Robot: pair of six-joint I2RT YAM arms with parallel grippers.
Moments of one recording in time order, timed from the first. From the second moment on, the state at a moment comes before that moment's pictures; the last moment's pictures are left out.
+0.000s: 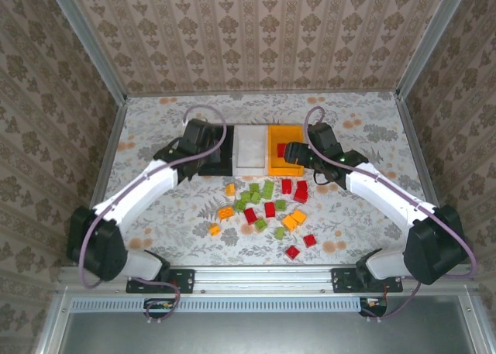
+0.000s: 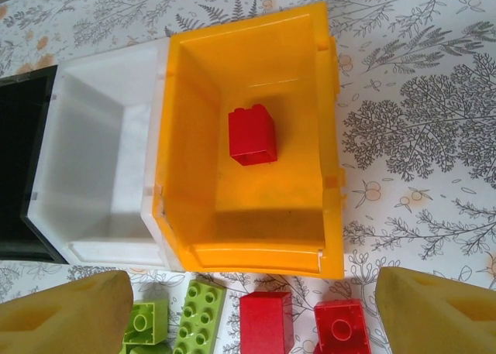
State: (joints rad) left arm -0.54 1.44 1.12 -0.49 -0.25 -0.49; right arm 0.46 1.36 1.01 -0.42 0.13 0.58
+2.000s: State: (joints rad) left arm -0.78 0.99 0.65 -0.37 -0.27 -0.60; right arm 0.68 1.55 0.85 -0.42 0.00 0.53
